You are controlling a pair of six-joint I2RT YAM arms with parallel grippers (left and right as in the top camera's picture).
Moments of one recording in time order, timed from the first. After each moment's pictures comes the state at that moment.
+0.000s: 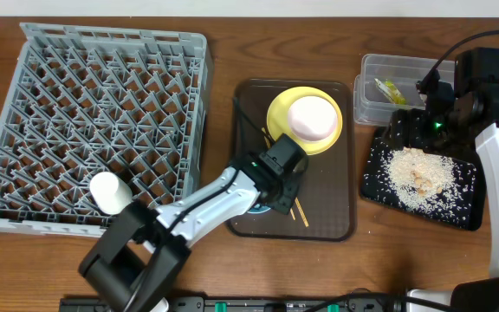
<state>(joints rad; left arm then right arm) -0.77 1.75 1.04 -0.56 0.13 -0.36 -0.08 1.54 1.51 -1.32 -0.24 0.03</state>
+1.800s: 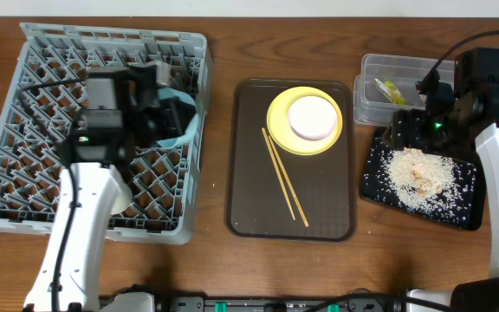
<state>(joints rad) 0.03 1.36 1.15 -0.62 0.60 -0.29 -0.08 1.54 1.51 -1.32 -0.25 0.03</state>
